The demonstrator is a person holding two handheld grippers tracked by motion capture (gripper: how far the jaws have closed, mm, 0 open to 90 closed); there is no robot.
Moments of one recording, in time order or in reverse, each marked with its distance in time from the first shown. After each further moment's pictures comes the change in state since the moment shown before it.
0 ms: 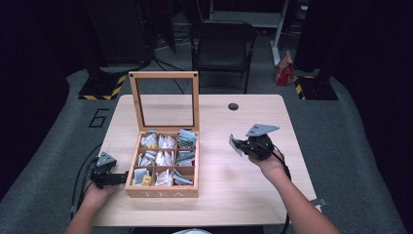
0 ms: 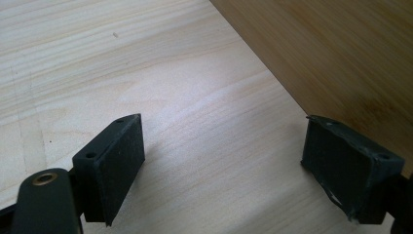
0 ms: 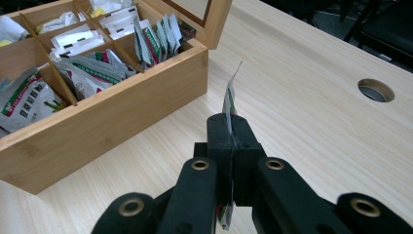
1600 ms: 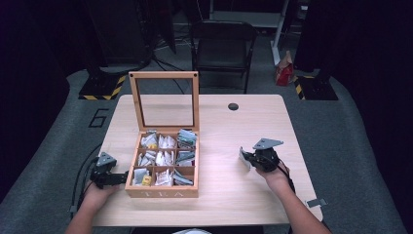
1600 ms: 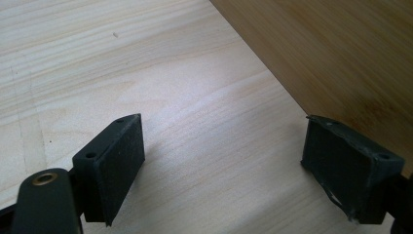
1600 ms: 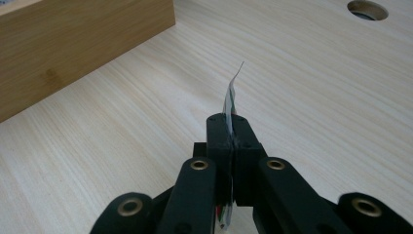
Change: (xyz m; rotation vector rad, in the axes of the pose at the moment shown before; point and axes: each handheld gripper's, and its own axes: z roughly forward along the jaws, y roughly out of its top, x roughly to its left) left arm 0.000 0.000 0.000 0.000 0.000 0.000; right arm -0.012 -0.067 0.014 0.070 -0.074 0.072
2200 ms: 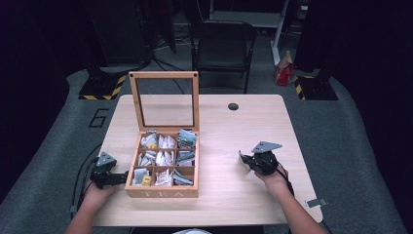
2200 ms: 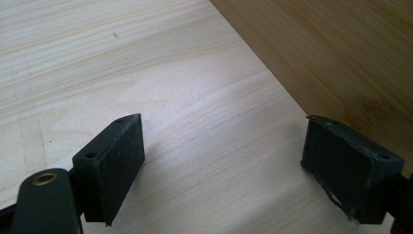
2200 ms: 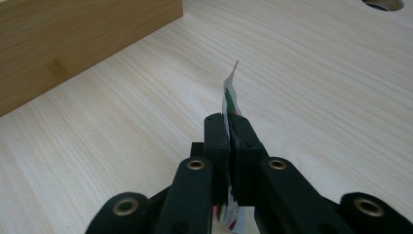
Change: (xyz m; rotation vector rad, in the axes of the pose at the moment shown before) left arm 0.000 0.000 0.000 0.000 0.000 0.001; right arm 0.006 -0.008 0.003 0.007 0.014 -0.001
